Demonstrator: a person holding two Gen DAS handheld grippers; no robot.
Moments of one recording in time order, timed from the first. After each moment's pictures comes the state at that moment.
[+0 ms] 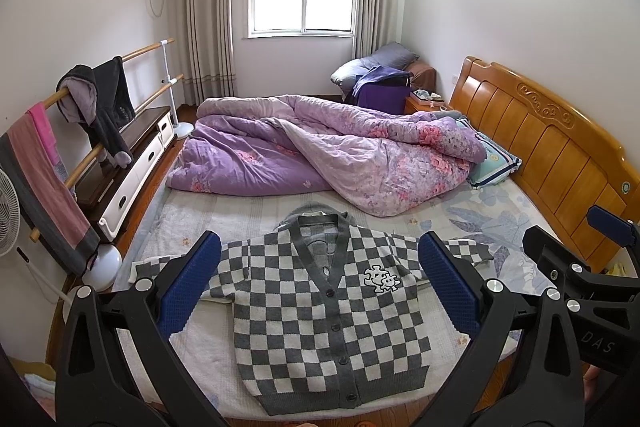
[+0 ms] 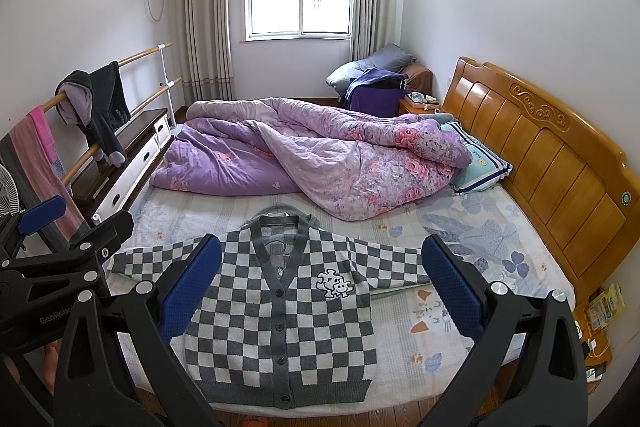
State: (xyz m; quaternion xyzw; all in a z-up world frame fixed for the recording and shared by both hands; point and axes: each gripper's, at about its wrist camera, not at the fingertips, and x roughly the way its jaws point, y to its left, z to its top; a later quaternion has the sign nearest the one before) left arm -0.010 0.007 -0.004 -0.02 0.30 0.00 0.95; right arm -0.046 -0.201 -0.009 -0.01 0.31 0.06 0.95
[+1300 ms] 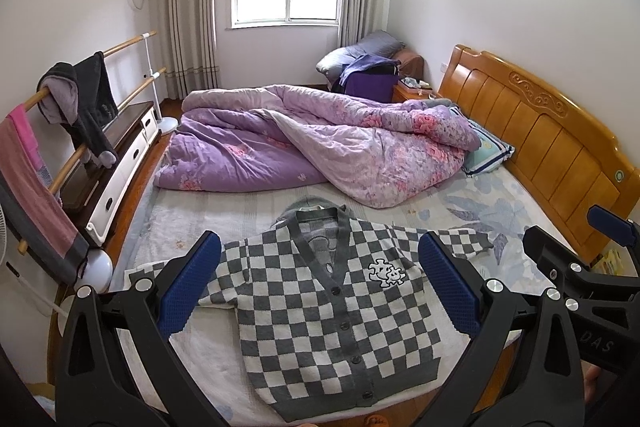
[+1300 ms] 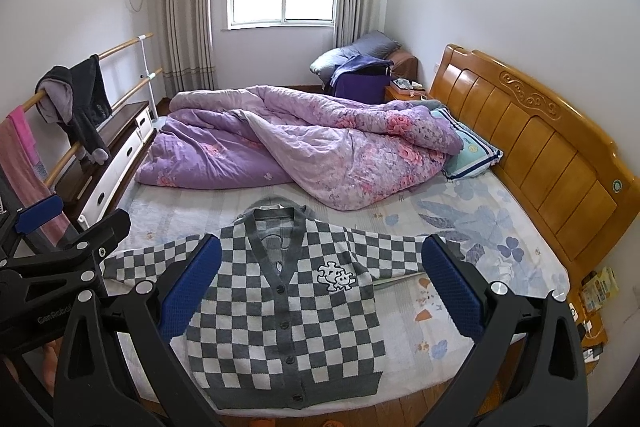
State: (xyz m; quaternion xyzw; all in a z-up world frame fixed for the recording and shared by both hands) left arm 0.018 0.037 -0.025 -0.01 0.32 -0.02 0.95; right arm -0.023 -0.161 -0.025 -0.01 0.33 0.02 0.94
